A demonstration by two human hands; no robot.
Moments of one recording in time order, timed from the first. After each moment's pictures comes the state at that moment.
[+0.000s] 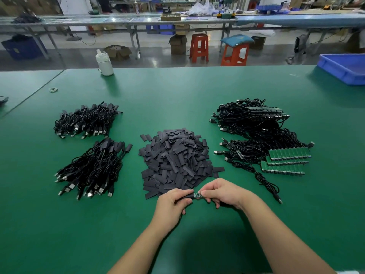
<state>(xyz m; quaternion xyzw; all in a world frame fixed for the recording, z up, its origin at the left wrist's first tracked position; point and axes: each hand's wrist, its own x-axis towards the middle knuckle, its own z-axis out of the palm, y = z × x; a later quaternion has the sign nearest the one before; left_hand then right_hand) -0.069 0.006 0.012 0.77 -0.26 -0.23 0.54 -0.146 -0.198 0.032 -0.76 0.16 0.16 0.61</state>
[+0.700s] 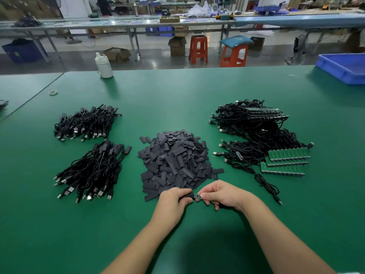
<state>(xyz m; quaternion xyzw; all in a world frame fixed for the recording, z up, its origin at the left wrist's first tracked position) -0.063 -0.003 0.036 0.86 -0.34 -0.13 0.36 -0.148 -0.199 0.035 -0.77 0.14 0.17 0.60</state>
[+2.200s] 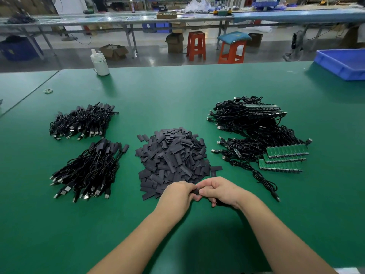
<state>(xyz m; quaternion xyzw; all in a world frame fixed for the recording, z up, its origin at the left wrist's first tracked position) -0.061 -0.026 0.050 0.85 -0.46 -0.12 0.21 -0.148 -0.201 0.023 -0.72 0.15 0.13 0.67</state>
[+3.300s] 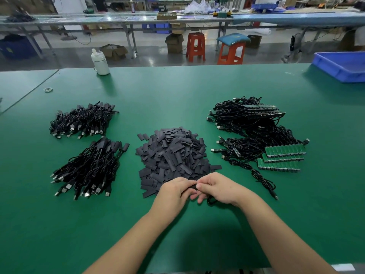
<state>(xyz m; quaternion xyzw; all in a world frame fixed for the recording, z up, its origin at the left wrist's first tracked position) -0.063 -0.006 0.055 0.79 -0.48 -0.05 0.38 -0.152 -0.173 0.074 -0.79 0.13 0.12 0.59</state>
